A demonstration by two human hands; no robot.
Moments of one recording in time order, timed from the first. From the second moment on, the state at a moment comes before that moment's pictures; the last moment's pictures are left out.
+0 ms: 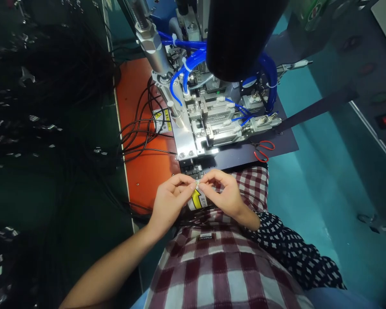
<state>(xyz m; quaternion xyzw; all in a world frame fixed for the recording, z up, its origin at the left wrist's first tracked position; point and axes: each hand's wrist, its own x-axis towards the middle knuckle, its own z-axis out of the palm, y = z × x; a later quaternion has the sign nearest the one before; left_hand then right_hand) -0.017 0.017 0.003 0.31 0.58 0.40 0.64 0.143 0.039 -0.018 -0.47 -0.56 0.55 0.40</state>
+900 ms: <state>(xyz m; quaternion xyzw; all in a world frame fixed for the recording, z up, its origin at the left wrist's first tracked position) -0.016 0.017 0.002 0.31 0.58 0.39 0.65 0.137 0.037 -0.021 -0.47 -0.52 0.59 0.40</state>
